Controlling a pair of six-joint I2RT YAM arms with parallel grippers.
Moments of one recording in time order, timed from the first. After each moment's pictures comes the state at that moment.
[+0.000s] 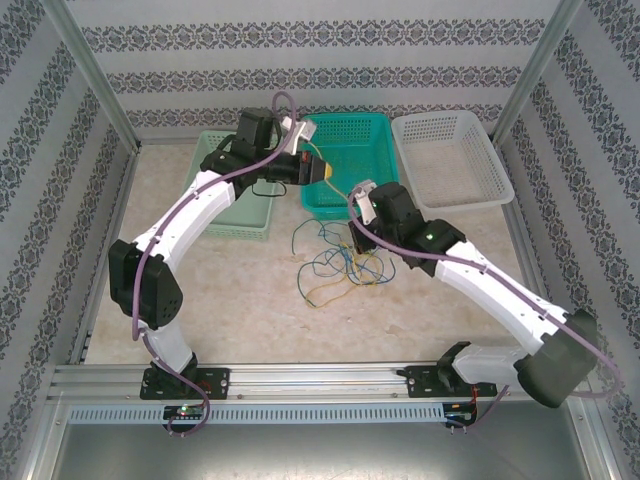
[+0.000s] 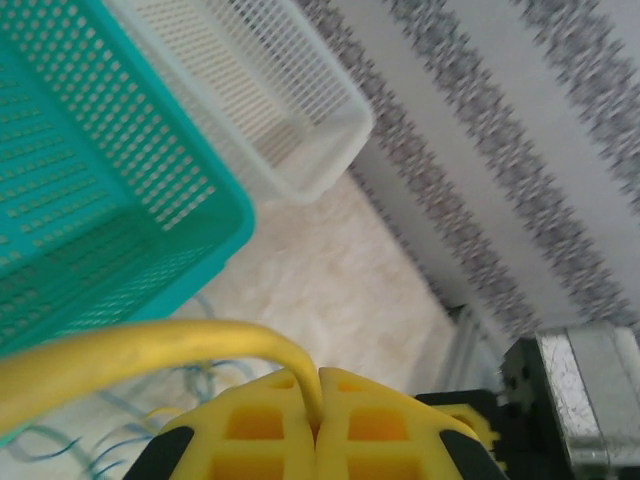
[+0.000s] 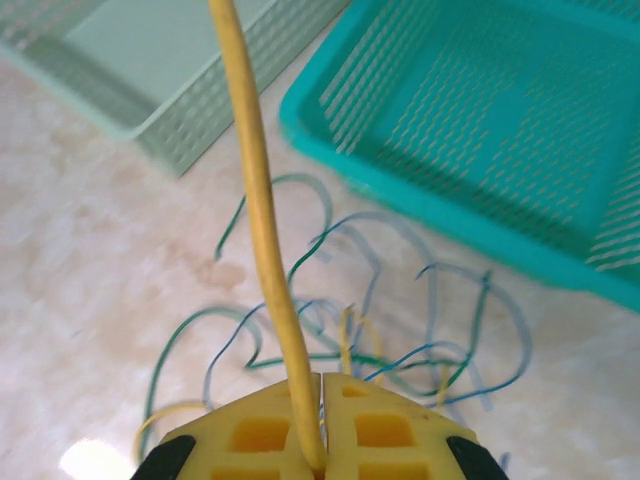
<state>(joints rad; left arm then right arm) -0.42 1.77 1.71 -0.56 0.72 -0.31 0.64 1.27 1.12 -0.62 -0.03 0.14</state>
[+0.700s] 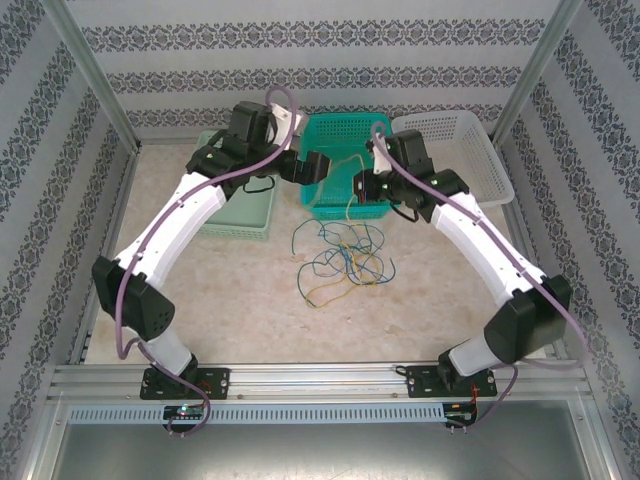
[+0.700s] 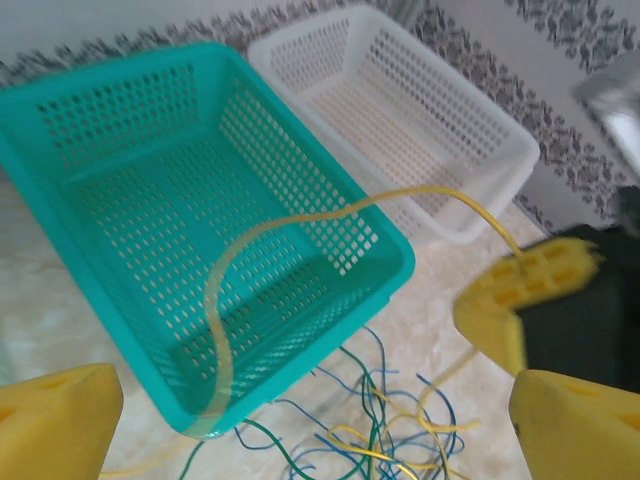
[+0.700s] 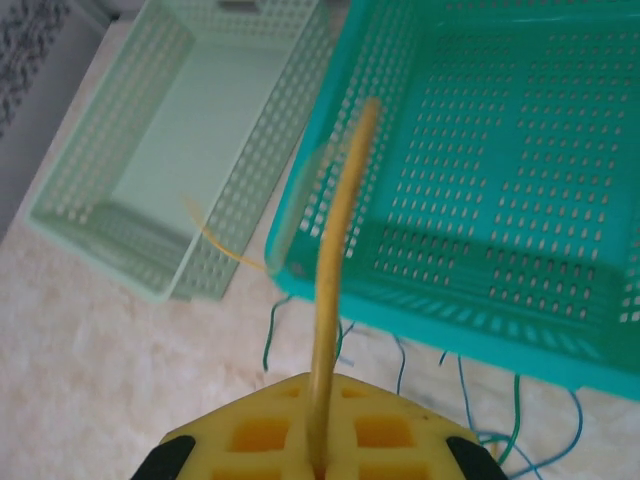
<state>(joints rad) -0.45 1.66 1.78 -0.67 0.31 -0.14 0.40 1.53 1.47 -0.67 -0.24 0.34</state>
